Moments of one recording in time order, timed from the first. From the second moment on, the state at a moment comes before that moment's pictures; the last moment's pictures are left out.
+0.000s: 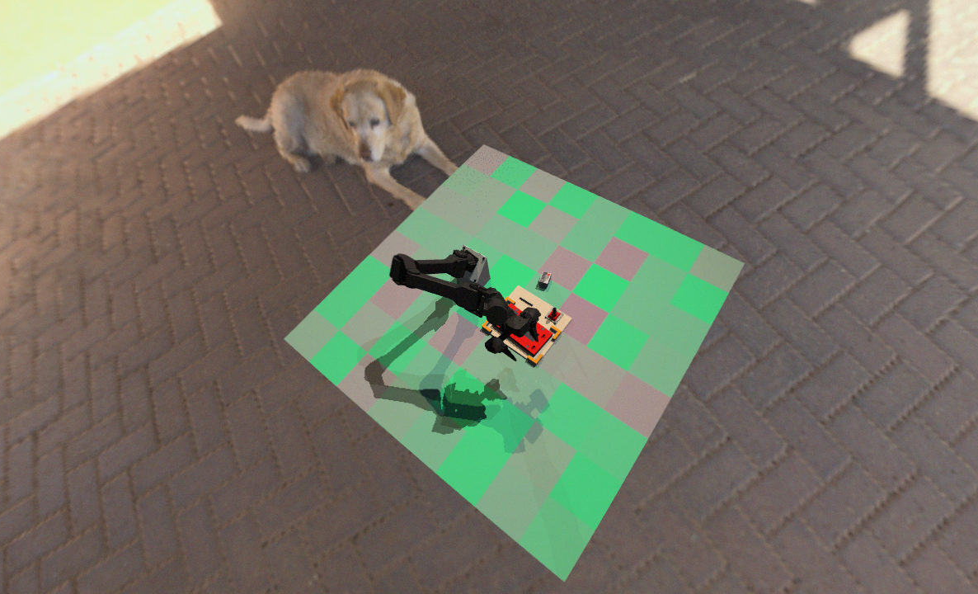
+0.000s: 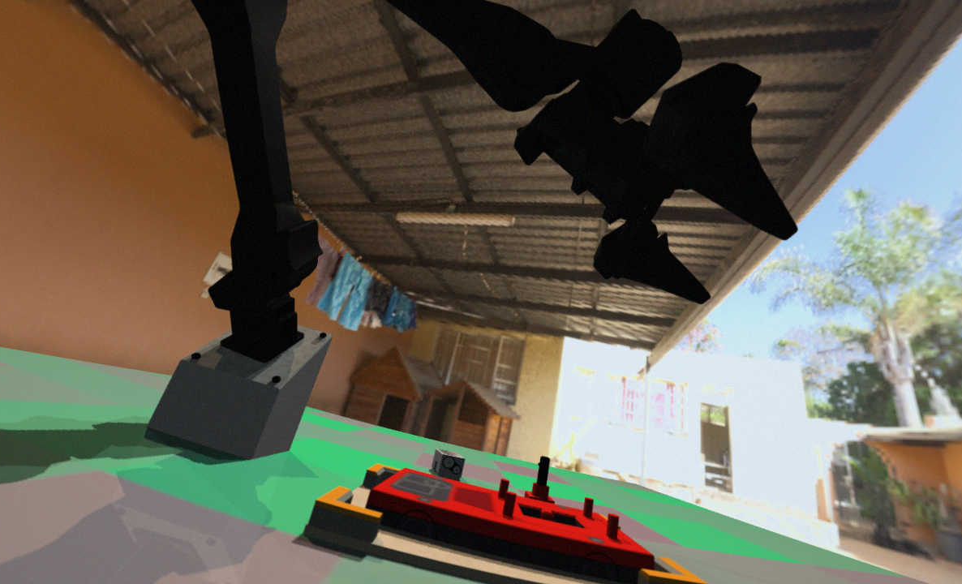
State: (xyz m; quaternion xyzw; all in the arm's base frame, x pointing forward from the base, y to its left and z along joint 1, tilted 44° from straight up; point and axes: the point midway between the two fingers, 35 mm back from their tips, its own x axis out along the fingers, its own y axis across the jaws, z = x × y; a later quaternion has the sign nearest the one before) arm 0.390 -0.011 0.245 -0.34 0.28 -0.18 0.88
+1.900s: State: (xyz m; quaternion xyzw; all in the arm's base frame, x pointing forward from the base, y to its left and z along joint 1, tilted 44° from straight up) arm 0.281 0.151 -0.050 -0.70 0.55 0.31 0.34
